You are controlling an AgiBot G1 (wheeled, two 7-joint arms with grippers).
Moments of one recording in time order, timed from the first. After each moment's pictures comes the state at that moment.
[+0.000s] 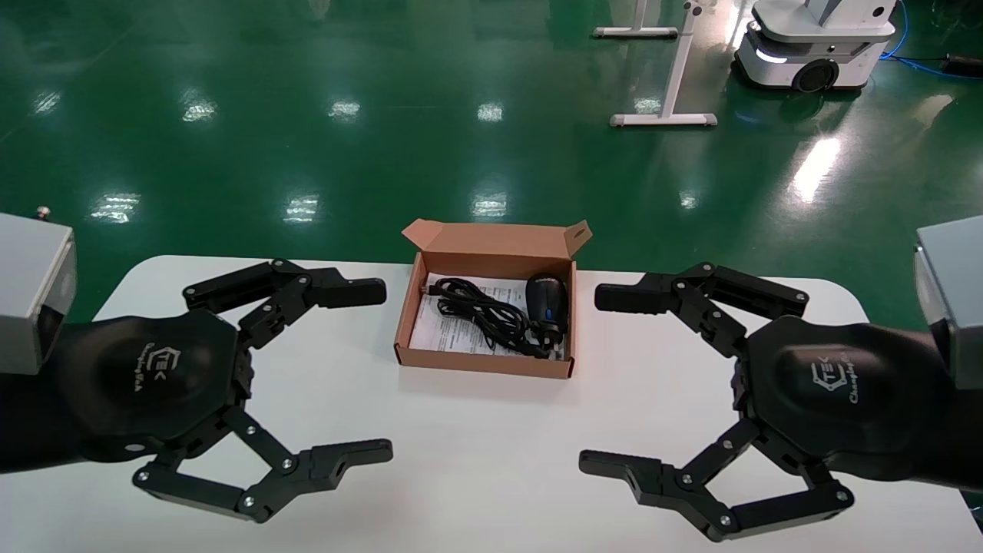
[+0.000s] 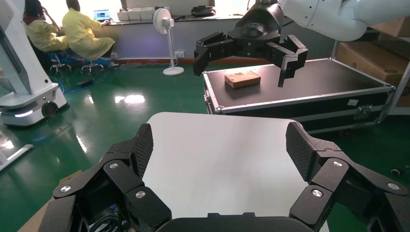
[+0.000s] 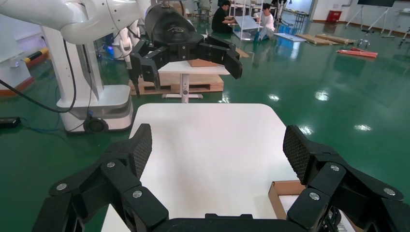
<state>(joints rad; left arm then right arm) -1.07 0.61 0.28 -1.28 0.73 1.50 -0.19 1.07 -0.61 -0.28 1.29 -0.73 -1.50 0.19</state>
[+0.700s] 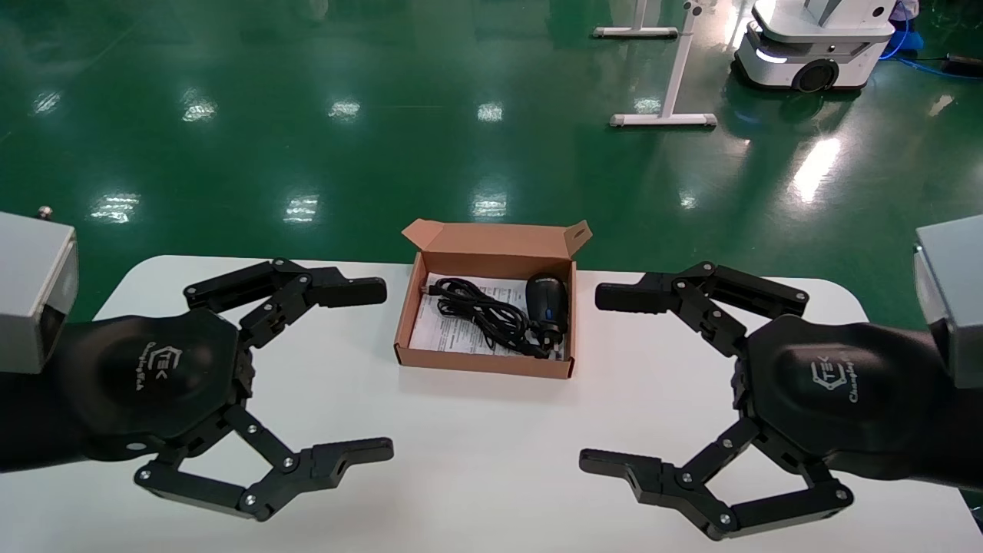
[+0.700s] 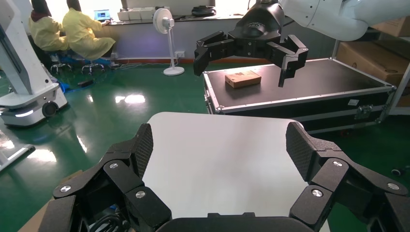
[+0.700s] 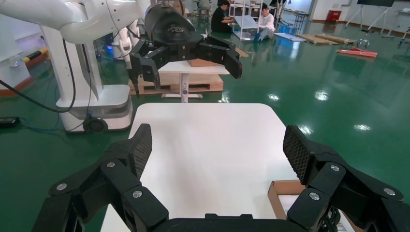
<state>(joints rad) -1.07 0.61 0.28 -1.28 0.73 1.49 -0.19 1.07 -0.61 -0.28 1.28 -0.73 -1.50 0.19</state>
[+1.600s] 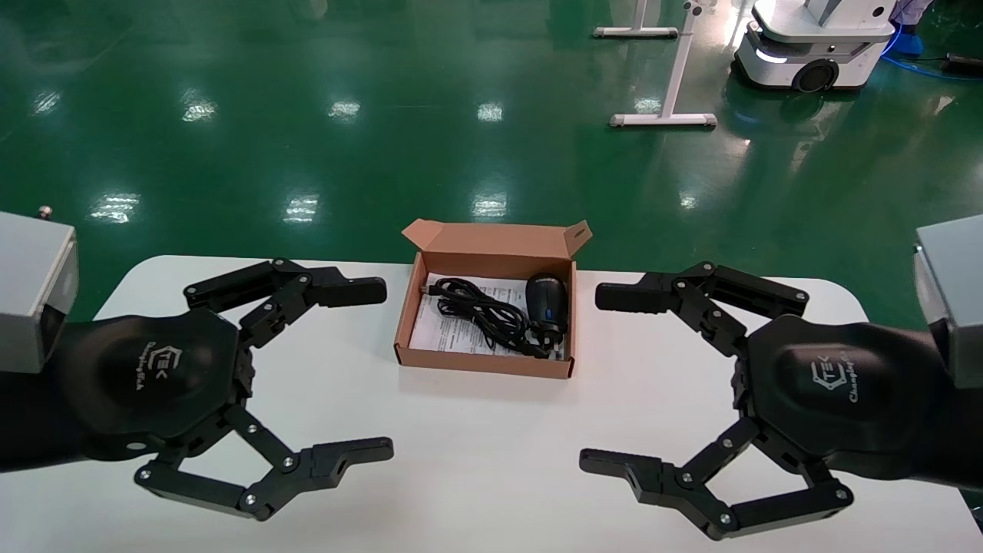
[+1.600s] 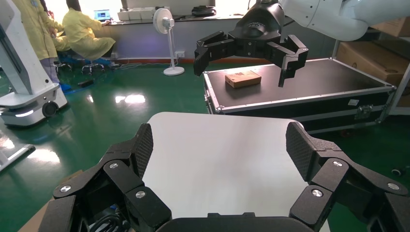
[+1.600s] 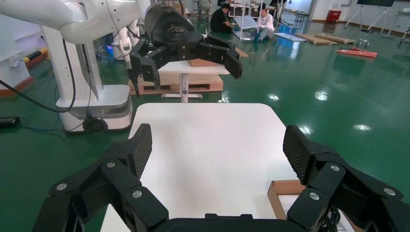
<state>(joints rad) -1.08 0.61 0.28 -1.28 0.73 1.49 -0.19 1.07 -0.61 -0.28 1.28 -0.73 -1.50 0.19</state>
